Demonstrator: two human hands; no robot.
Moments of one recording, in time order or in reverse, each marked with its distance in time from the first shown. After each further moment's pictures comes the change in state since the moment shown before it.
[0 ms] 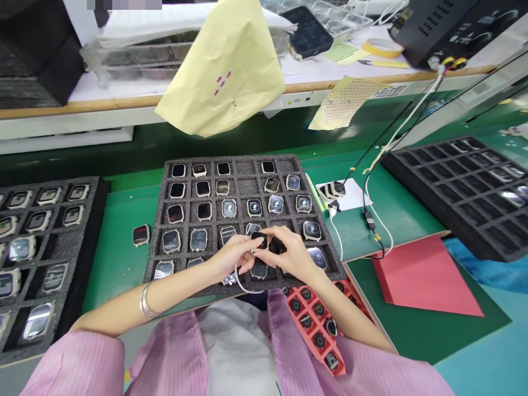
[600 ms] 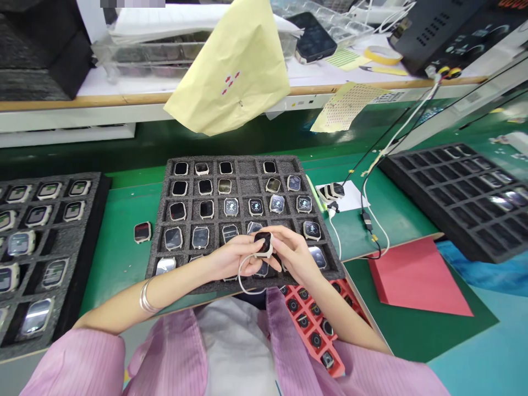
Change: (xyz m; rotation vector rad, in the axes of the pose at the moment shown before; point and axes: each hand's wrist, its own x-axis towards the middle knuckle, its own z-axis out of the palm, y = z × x) left_hand -0.012 0.011 0.000 -0.224 -0.250 -0.026; right_hand -0.006 -0.020 0.006 0.850 0.024 0.348
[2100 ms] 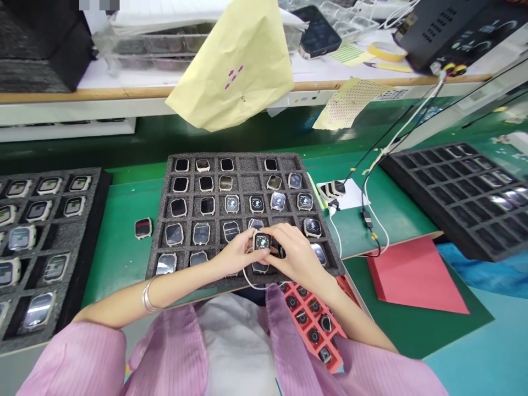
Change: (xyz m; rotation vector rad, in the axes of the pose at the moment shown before) left_hand 0.003 -0.018 -0.004 0.327 0.206 0.221; right_hand -0.002 -0.015 -0.003 -1.156 -0.141 -0.392
